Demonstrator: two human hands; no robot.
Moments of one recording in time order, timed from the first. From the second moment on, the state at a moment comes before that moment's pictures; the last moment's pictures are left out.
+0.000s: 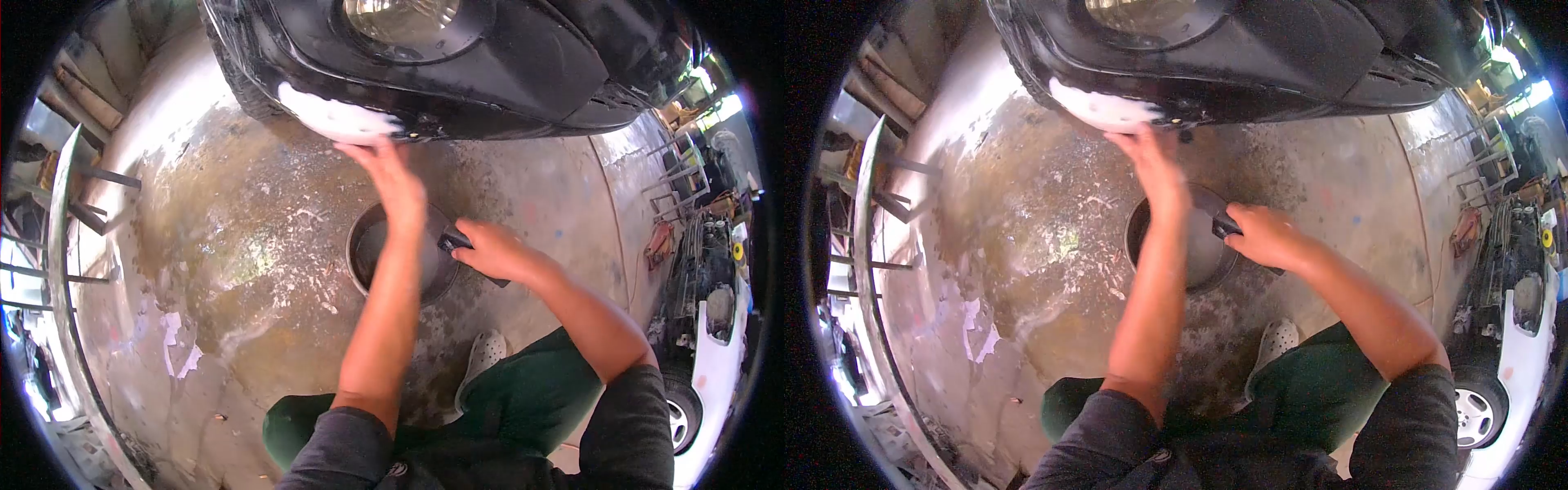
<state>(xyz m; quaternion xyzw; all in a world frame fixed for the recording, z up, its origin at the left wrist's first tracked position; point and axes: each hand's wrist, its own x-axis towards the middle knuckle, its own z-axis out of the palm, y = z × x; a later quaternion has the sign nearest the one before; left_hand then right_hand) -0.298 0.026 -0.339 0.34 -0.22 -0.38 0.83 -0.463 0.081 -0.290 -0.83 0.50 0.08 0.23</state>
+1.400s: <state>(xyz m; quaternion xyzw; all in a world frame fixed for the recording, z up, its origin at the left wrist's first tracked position) -0.298 0.117 -0.472 0.59 -0.68 -0.37 -0.22 -0.453 0.041 -0.402 -0.75 0.48 -0.16 0.43</state>
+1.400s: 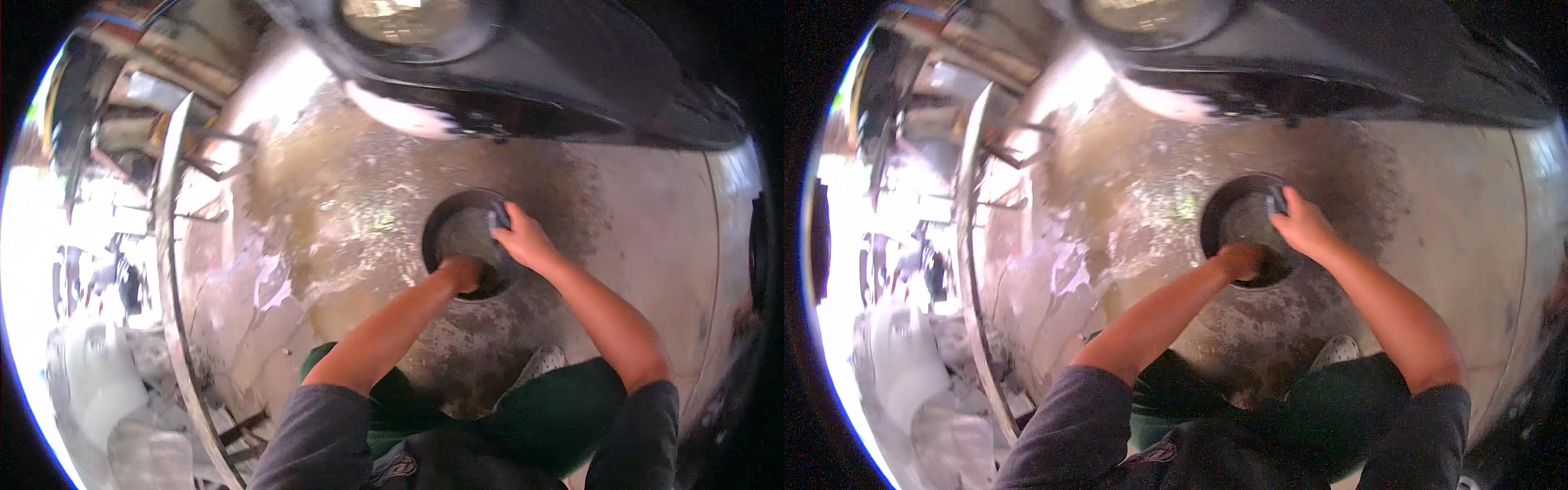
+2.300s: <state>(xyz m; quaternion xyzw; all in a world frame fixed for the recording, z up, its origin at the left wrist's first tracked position) -0.187 0.122 -0.365 0.62 -0.28 -0.46 0.57 -0.370 0.025 -0.434 -0.90 0.35 0.04 0.27</state>
